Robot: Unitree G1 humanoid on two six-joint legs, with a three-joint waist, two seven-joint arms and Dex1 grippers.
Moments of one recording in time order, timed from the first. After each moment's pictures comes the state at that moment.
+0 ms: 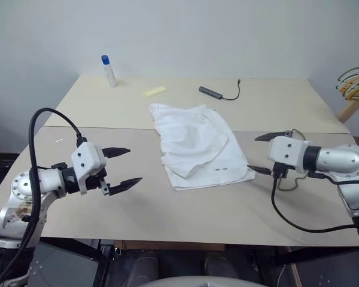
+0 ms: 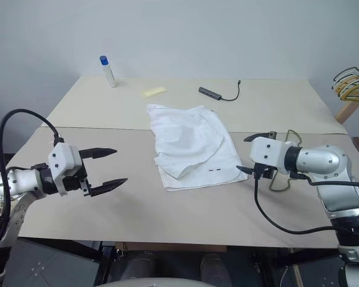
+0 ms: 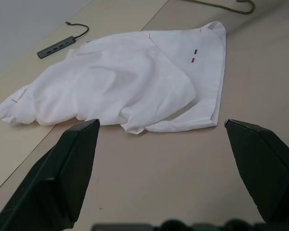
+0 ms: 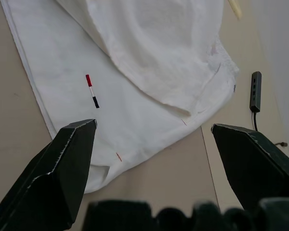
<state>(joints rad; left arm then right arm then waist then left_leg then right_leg) -0.03 0.82 0.16 -0.34 -0.42 0.26 -1.01 -0.30 -0.93 0.03 -0.07 0.01 0.01 1.00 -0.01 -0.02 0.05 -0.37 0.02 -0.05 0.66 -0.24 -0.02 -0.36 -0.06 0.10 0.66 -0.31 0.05</state>
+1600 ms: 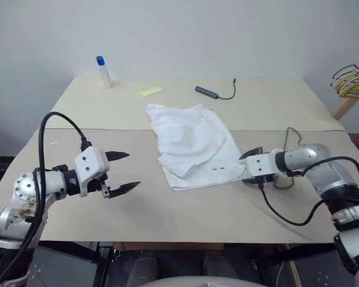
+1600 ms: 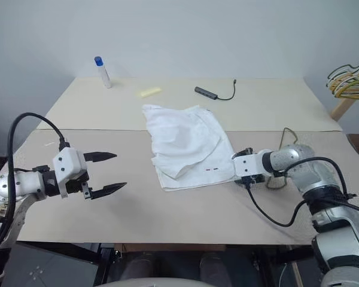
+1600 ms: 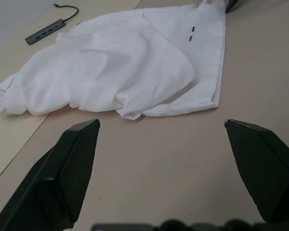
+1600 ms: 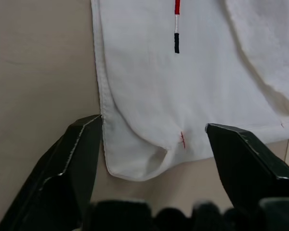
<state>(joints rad) -0.02 0.83 0.14 -0.34 -0.34 0.26 -1.01 -0.65 -0.80 0.38 0.60 -0.29 -0.44 1.09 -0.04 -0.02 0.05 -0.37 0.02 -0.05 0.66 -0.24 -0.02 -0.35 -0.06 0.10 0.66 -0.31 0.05</state>
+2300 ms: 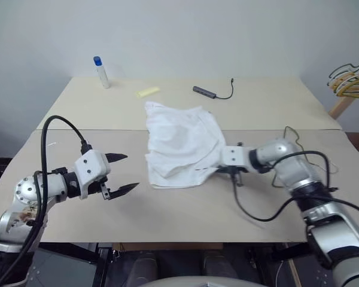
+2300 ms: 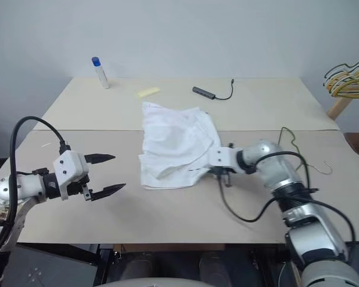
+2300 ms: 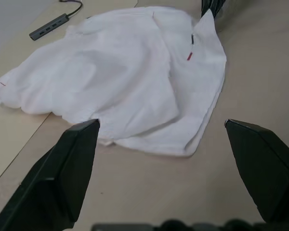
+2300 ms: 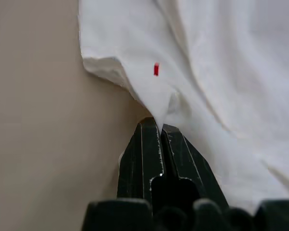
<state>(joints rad) 0.00 0.83 0.14 -0.34 -0.31 0.24 -0.98 -0.63 -0.54 0.36 0.20 -0.14 0.15 1.21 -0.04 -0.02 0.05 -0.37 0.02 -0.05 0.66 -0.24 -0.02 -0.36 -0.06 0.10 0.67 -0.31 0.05</state>
